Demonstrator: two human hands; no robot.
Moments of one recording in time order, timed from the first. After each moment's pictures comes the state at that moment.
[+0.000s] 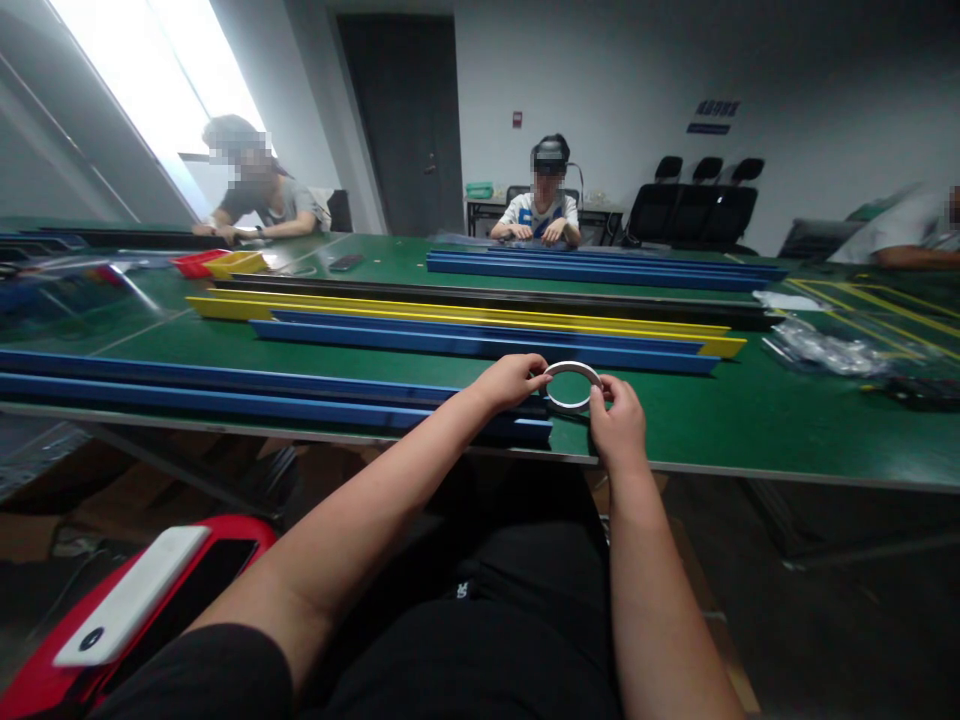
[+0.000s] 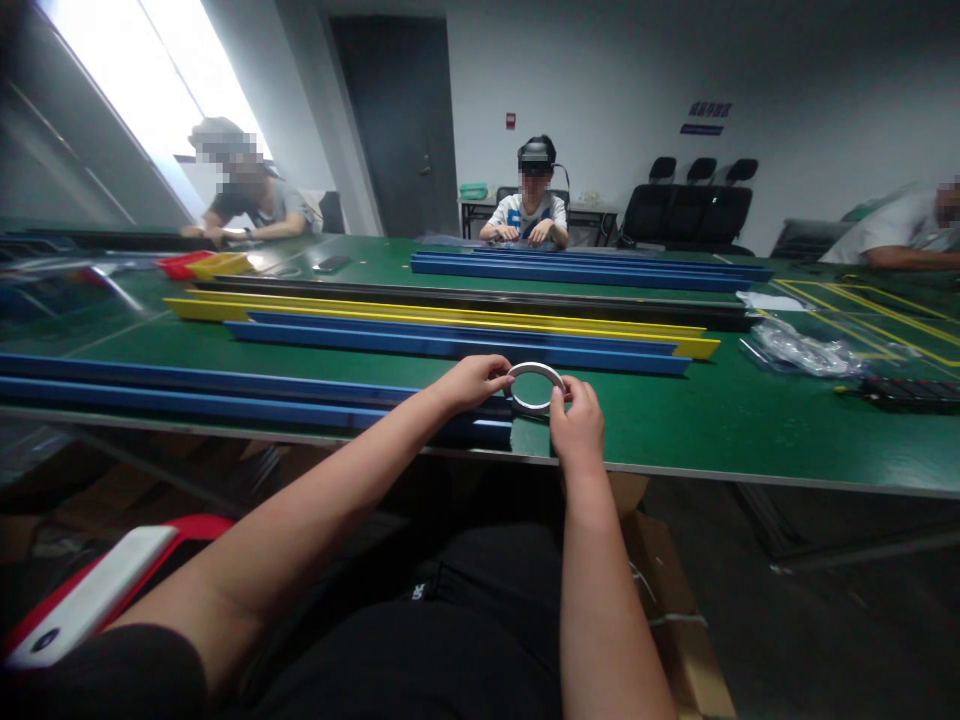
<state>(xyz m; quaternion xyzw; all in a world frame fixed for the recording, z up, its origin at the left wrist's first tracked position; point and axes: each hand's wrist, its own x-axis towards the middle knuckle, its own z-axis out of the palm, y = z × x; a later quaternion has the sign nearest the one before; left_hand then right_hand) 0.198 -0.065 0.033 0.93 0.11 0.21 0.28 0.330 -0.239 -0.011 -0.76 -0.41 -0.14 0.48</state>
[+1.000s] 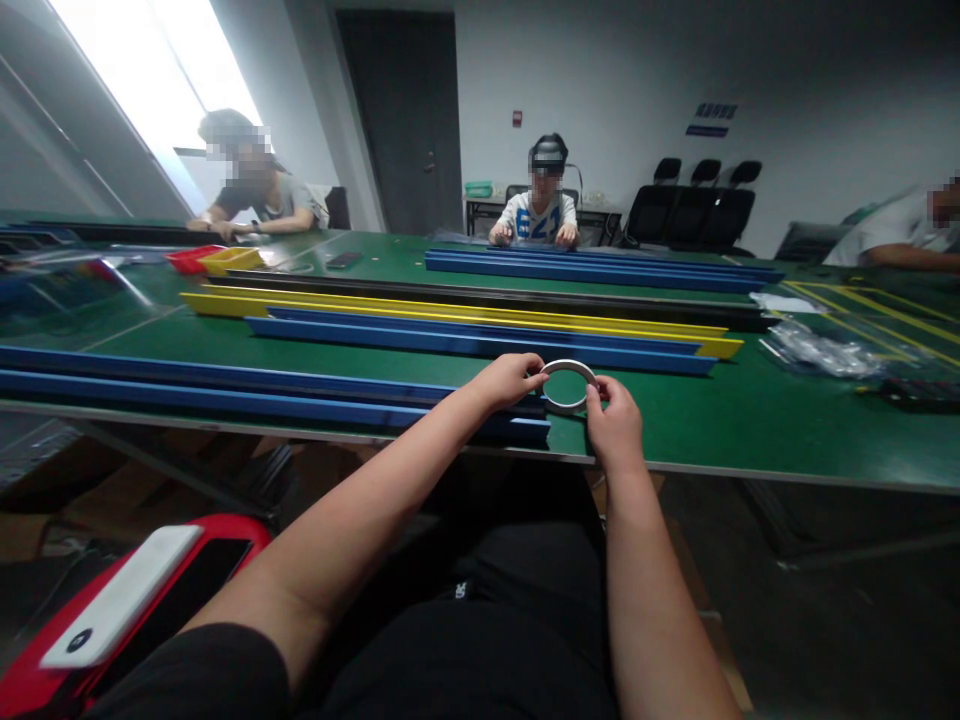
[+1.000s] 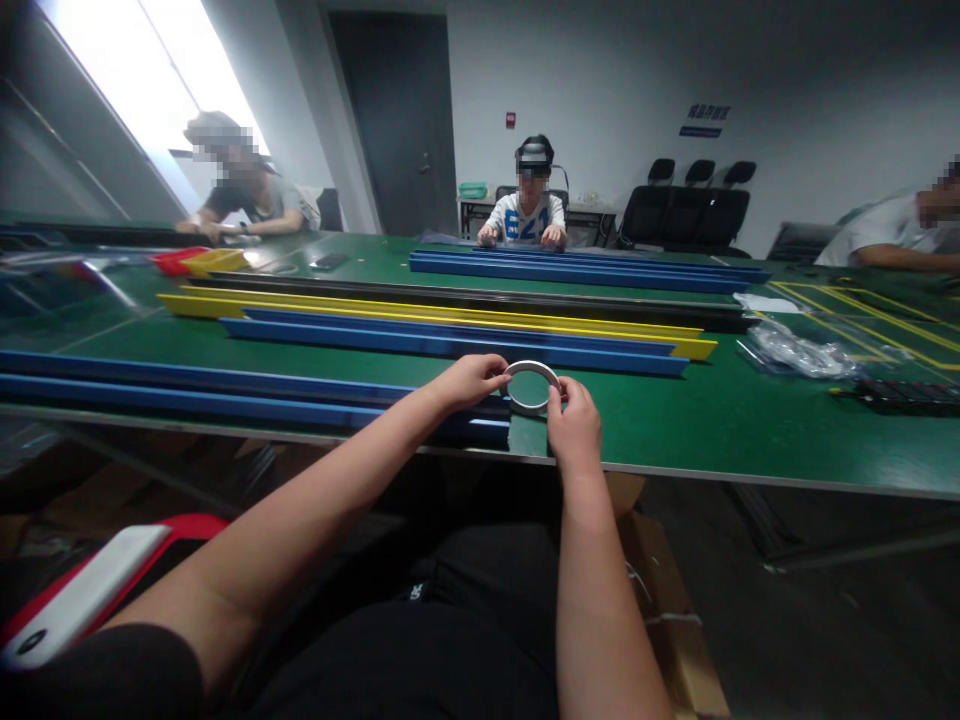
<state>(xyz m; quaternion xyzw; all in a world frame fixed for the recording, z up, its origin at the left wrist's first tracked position) 0.199 -0.063 0.032 0.93 0.12 0.21 0.28 0.332 -0.237 -0.014 -0.76 -0.41 -0.13 0.49</state>
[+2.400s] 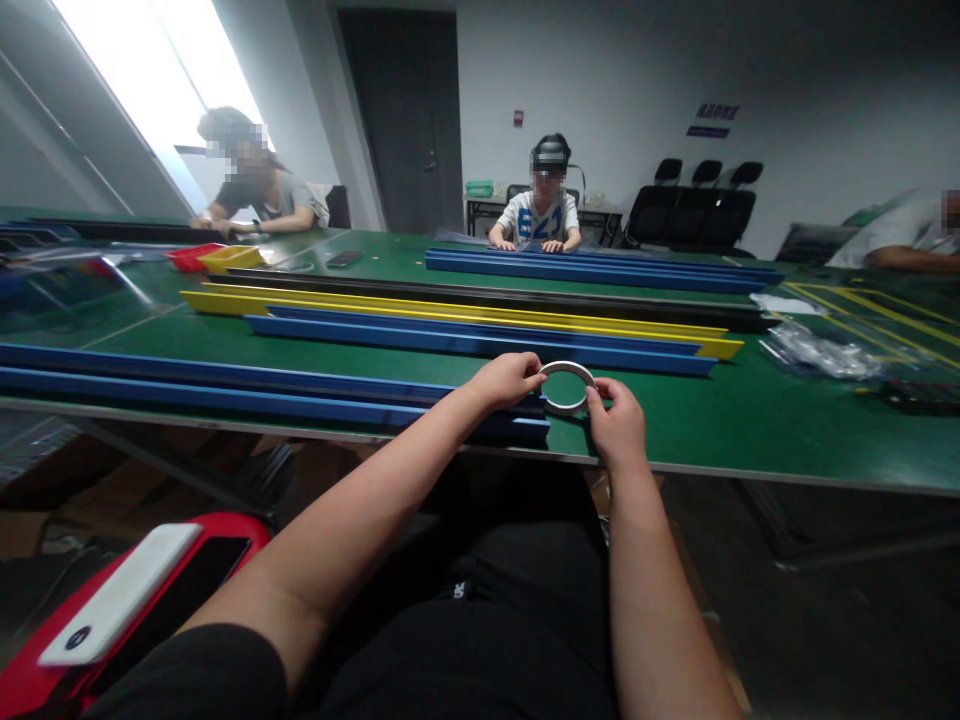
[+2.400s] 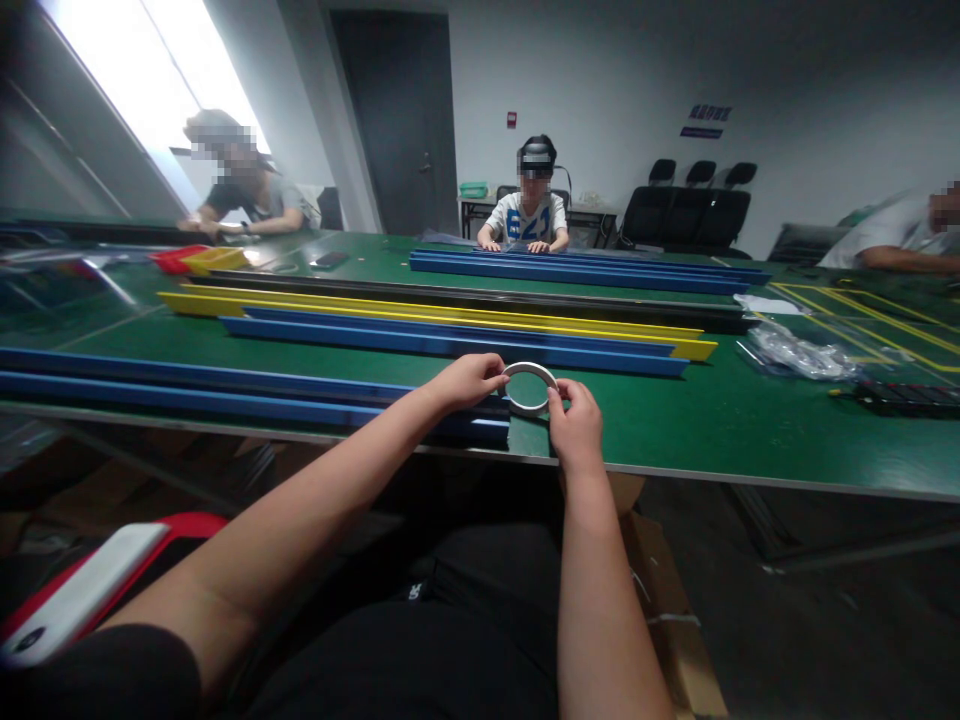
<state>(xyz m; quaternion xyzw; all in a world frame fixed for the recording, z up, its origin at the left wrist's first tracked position) 0.192 -0.066 0.039 0.94 0.15 0.20 0.24 0.331 -0.239 -0.010 -0.73 -0.43 -0.12 0.51</state>
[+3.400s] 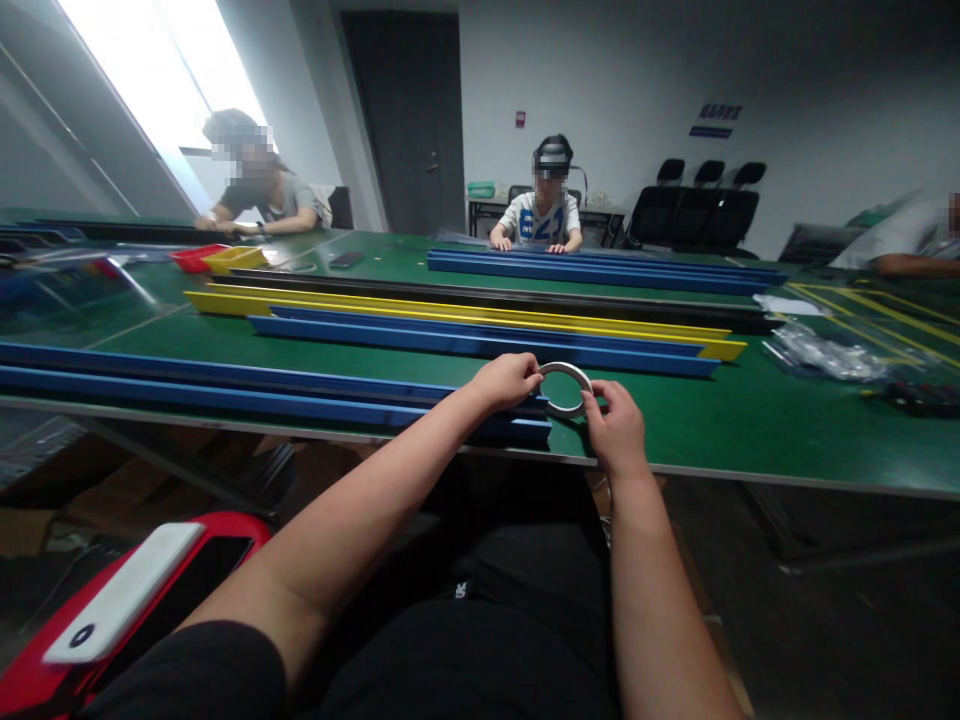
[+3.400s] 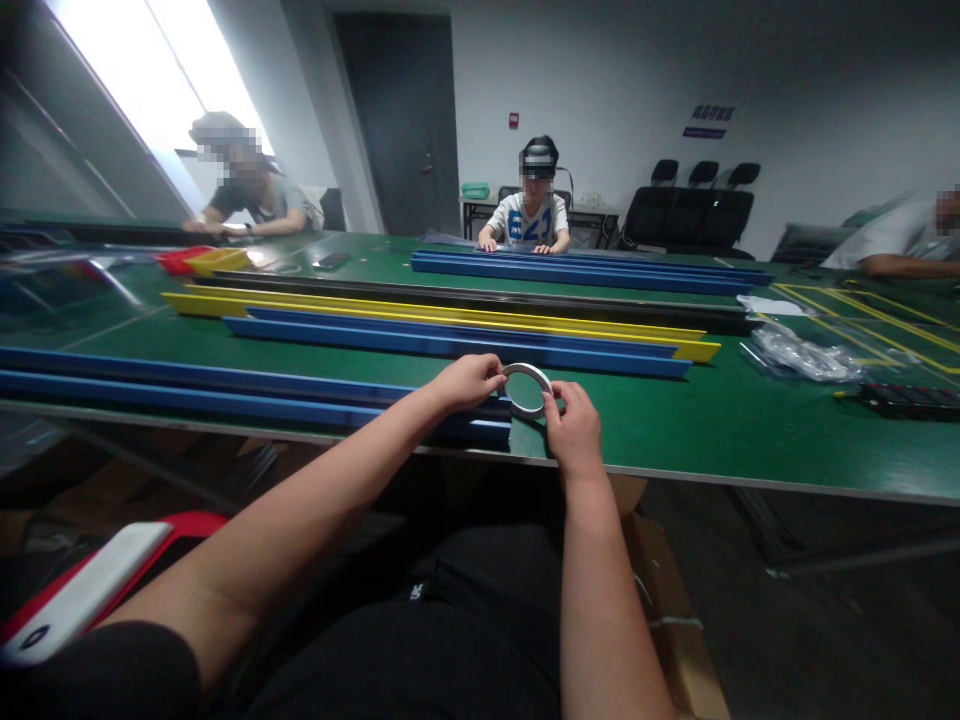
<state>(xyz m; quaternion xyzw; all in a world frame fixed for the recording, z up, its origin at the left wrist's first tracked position) 0.191 -0.065 0.039 0.94 0.20 0.19 0.21 0.320 -0.244 0.000 -0.72 -0.49 -0.14 0.47</state>
